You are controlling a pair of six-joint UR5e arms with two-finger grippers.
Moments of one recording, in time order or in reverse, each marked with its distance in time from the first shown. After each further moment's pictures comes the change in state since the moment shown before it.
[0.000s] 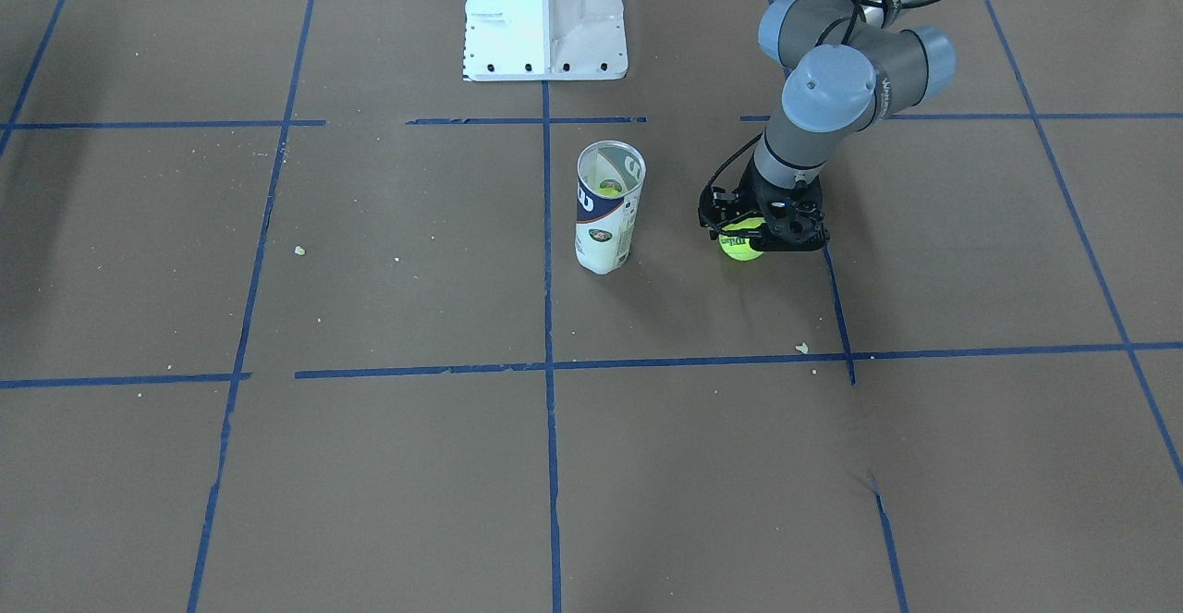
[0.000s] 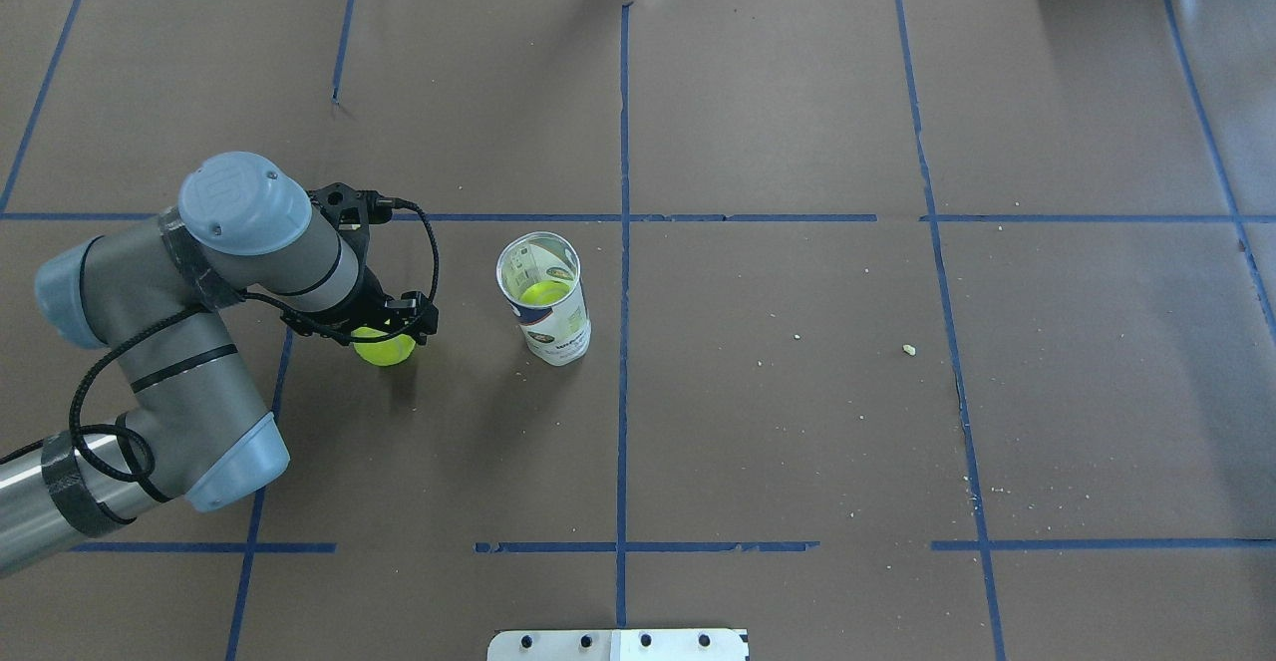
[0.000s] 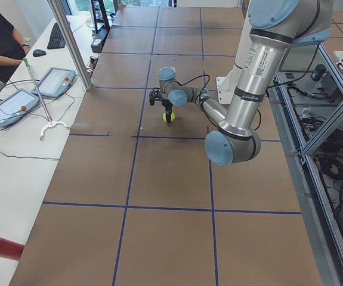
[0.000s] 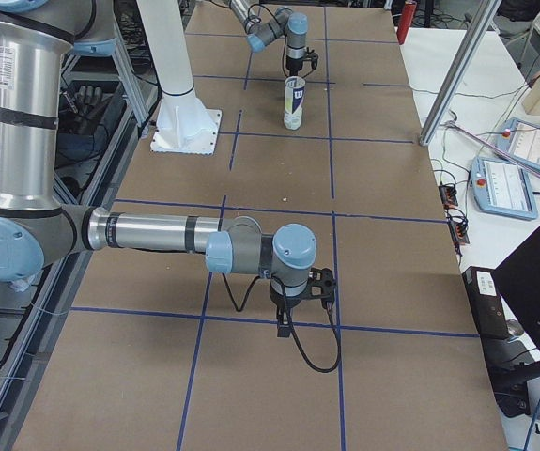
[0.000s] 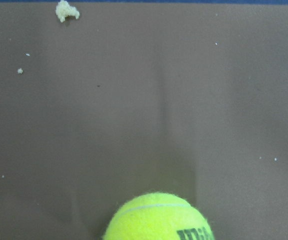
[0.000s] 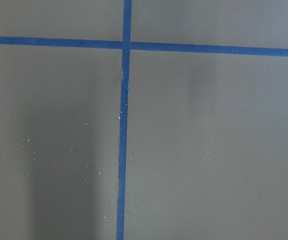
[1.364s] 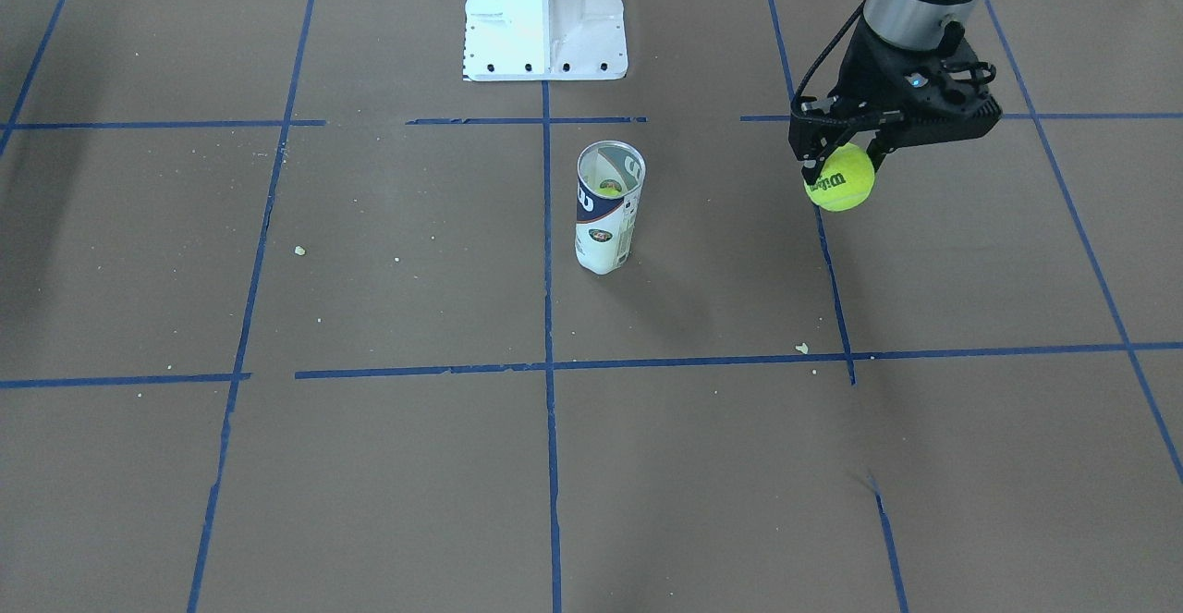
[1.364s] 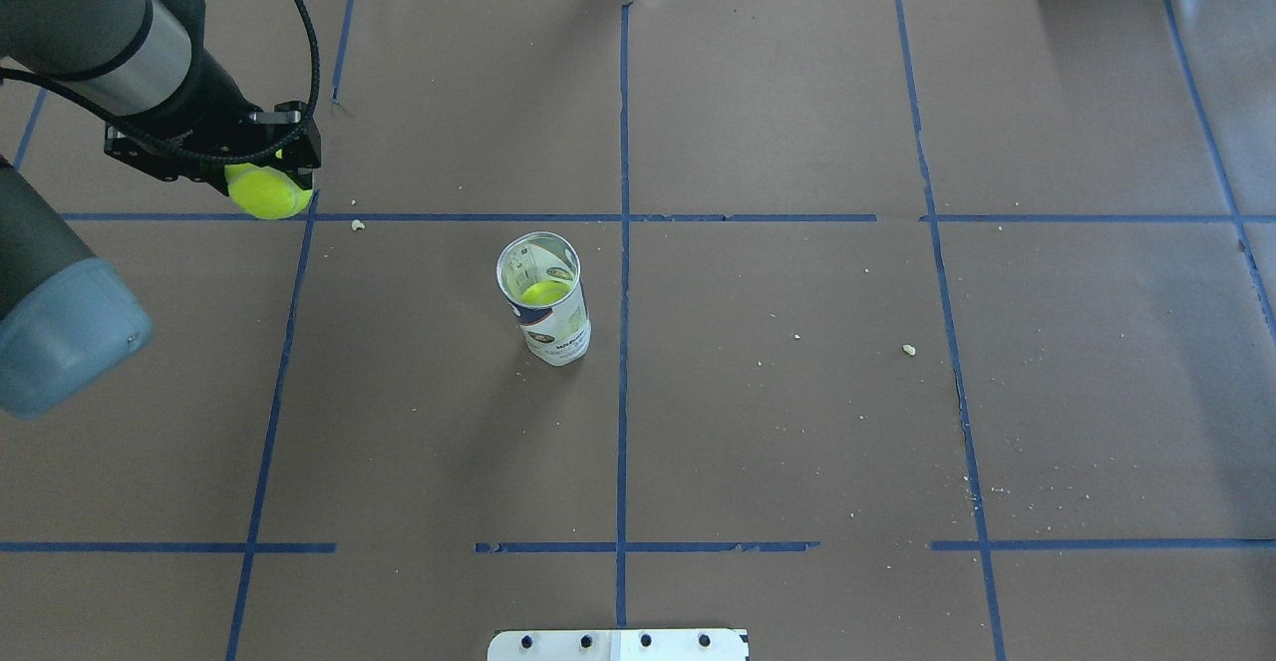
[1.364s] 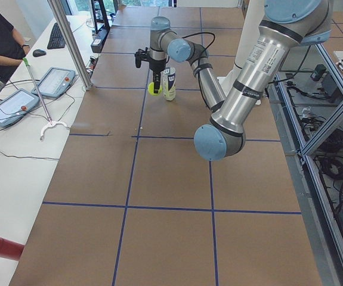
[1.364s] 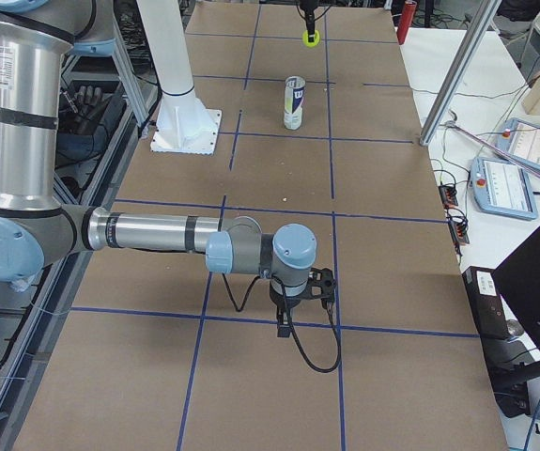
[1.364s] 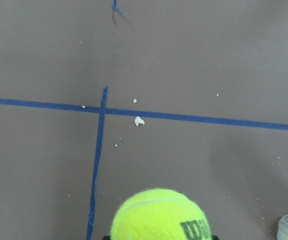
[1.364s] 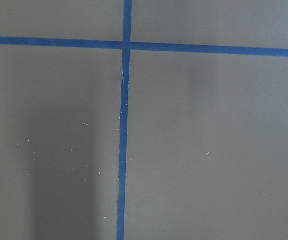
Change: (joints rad) left arm -0.270 -0.168 -0.399 0.648 -0.020 0.108; right arm 0.000 0.000 0.000 0.000 0.000 0.000
